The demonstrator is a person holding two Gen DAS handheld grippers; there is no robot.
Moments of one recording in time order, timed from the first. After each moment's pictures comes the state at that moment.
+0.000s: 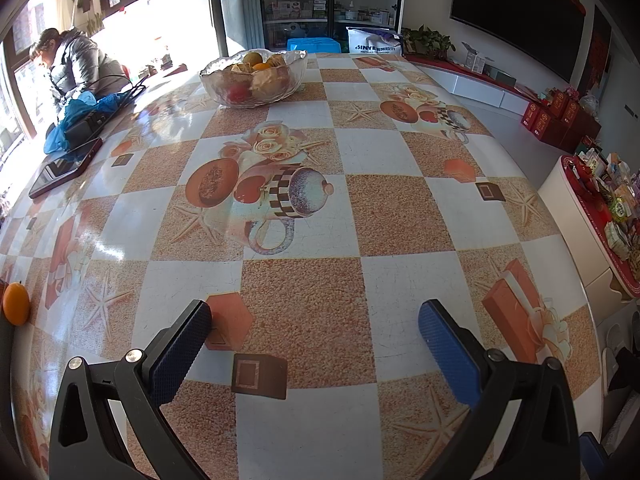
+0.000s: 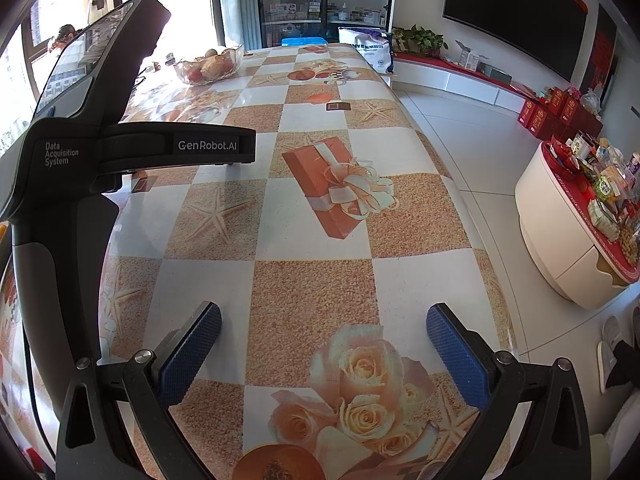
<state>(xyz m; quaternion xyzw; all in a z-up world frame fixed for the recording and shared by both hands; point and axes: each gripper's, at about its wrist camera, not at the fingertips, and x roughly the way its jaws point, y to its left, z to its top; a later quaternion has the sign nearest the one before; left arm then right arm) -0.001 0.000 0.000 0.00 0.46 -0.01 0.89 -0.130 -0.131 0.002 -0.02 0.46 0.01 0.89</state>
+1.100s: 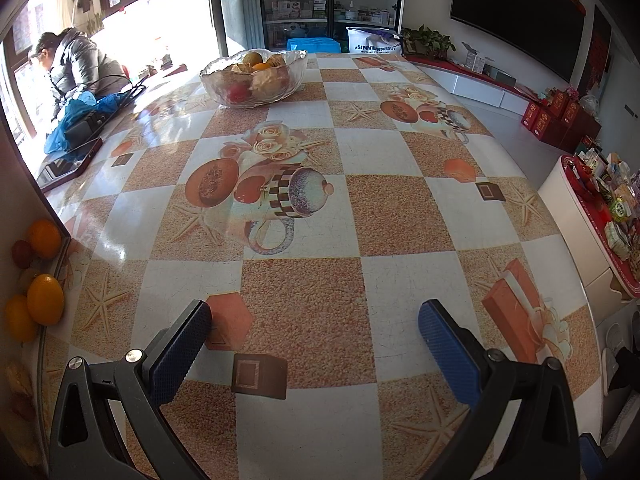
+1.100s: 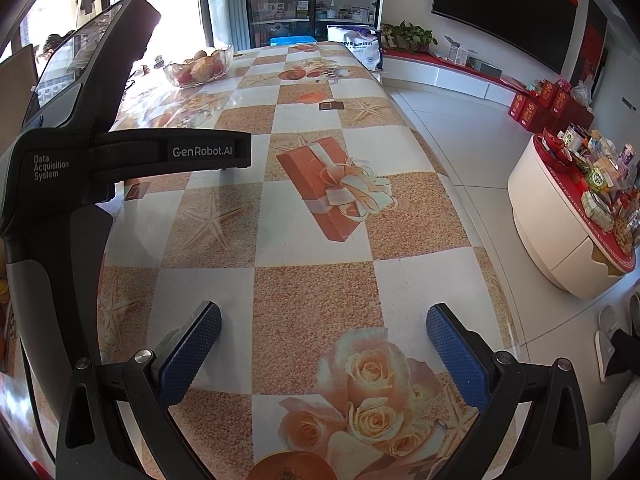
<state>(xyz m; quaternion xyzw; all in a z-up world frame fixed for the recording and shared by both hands) -0.001 0.000 0.000 0.00 0.46 -0.01 0.89 -0.130 -0.130 0.002 -0.01 0.46 -0.01 0.89</state>
